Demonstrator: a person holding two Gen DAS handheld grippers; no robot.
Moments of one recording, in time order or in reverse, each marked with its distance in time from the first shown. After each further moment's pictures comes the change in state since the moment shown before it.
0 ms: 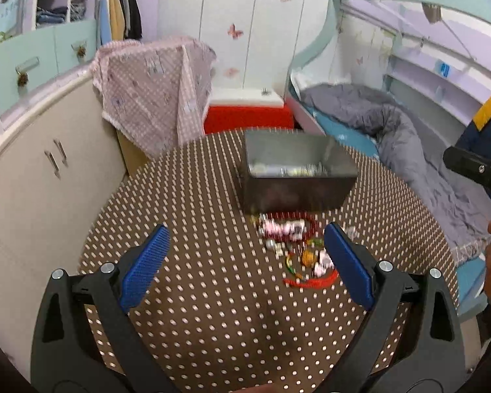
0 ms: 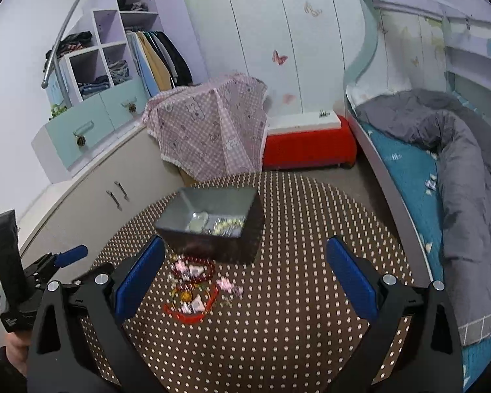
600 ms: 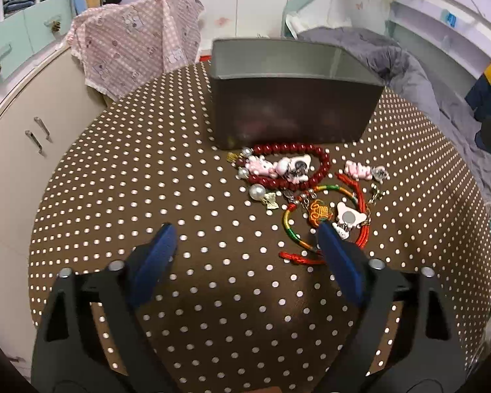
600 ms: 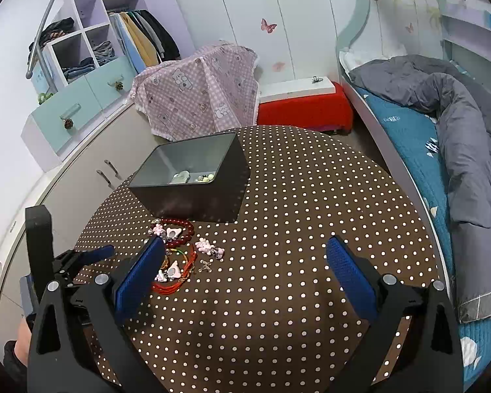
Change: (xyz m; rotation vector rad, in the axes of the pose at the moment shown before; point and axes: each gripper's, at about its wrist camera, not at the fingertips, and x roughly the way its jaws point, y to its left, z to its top) left arm 0.077 -0.025 -0.028 0.077 0.220 0.026; right arm 0.024 -0.024 -0.030 0.052 0.103 -0.001
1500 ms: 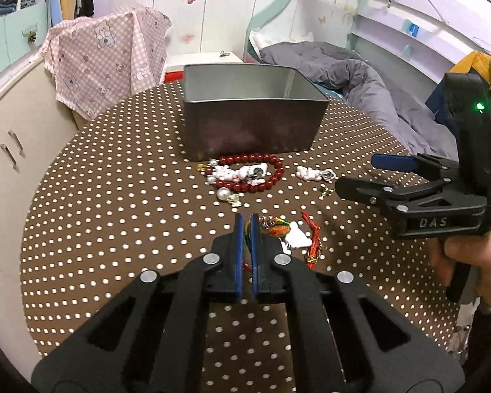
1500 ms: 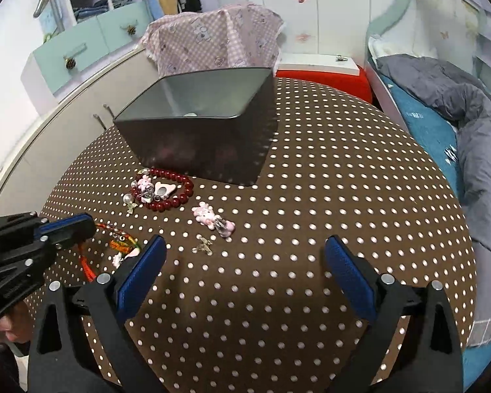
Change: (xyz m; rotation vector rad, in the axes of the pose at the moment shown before) left arm -0.038 0.008 -0.014 0.041 -0.092 -0.171; right arm 0.069 0.029 -0.015 -0.172 0.158 -0.011
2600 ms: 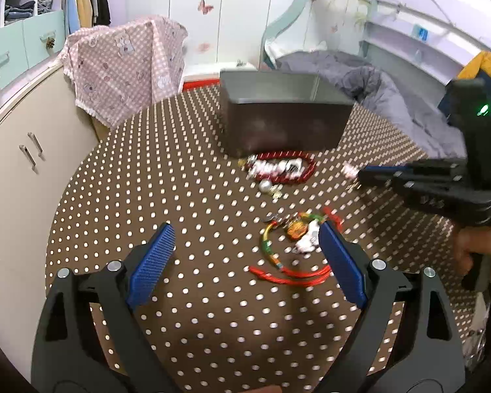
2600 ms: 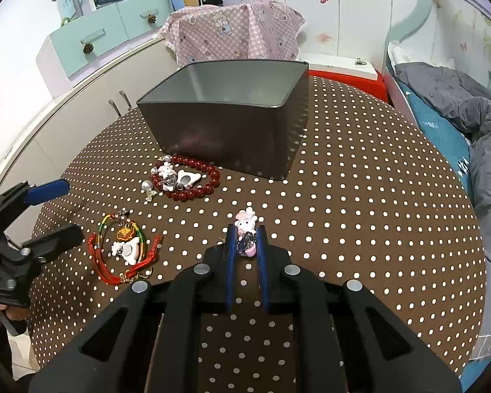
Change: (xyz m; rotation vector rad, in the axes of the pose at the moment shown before) left arm -0.004 0.023 -0.014 0.004 -0.025 0.070; right arm 0.006 0.013 -0.009 -0.057 0.019 0.038
